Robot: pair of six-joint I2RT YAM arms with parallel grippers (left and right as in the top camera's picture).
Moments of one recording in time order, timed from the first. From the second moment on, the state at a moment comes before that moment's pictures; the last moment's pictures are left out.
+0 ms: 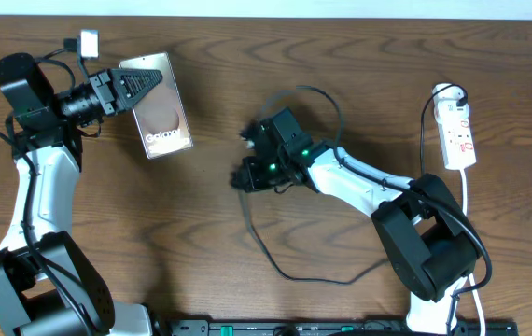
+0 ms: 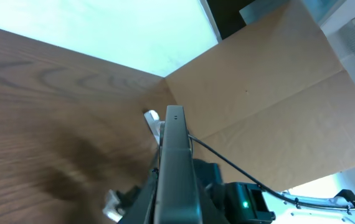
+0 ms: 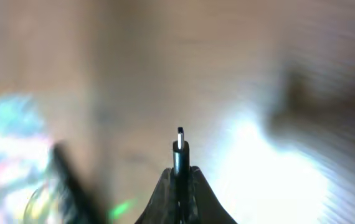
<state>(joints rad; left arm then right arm) 0.34 1.63 1.12 0.20 1.44 -0.67 0.65 1.99 1.22 -0.23 -0.67 0.49</state>
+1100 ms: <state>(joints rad) 0.34 1.63 1.12 0.20 1.44 -0.66 0.61 1.99 1.22 -0.71 -0.49 0.48</state>
